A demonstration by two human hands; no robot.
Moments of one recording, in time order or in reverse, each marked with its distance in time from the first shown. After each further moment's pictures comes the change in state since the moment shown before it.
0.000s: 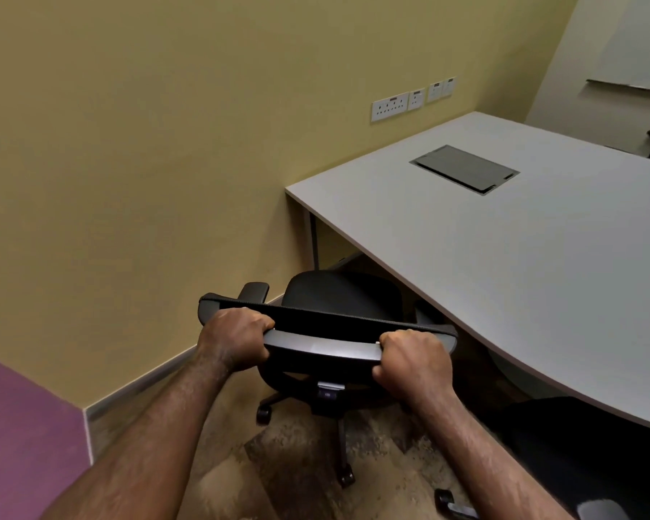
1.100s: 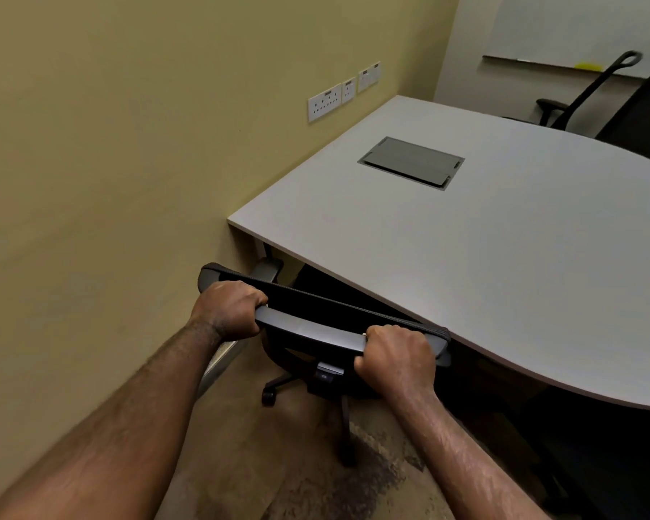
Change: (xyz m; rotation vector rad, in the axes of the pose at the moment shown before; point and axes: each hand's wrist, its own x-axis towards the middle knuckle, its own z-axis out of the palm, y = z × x) left_hand 0.295 -0.150 0.031 0.009 0.016 0.401; right_hand 0.216 -0.075 0.002 0.033 -0.044 0.384
